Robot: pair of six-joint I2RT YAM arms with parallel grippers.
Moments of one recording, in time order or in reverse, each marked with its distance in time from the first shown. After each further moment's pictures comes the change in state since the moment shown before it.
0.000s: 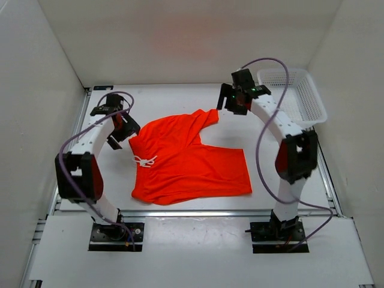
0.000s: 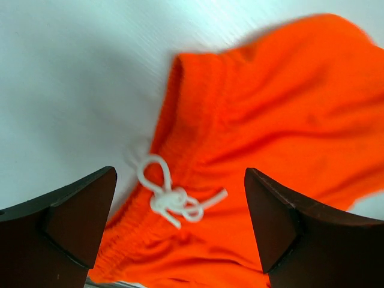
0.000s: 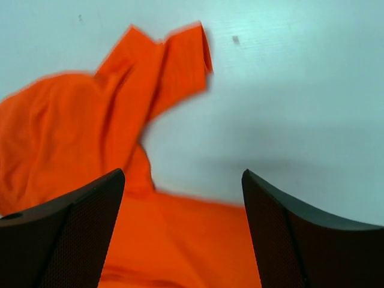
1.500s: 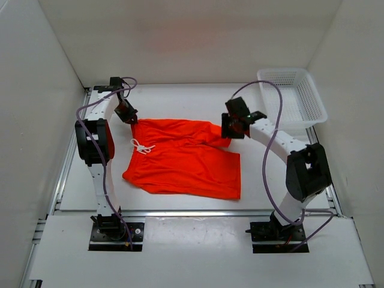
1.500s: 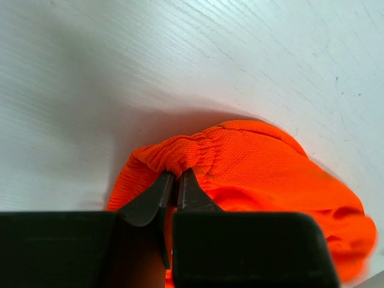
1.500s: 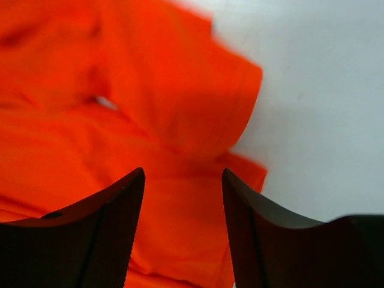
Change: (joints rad) left arm 0.099 0.660 0.616 -0.056 0.239 0.142; right arm 0.098 -0.102 -0.332 0.113 0.091 -0.077
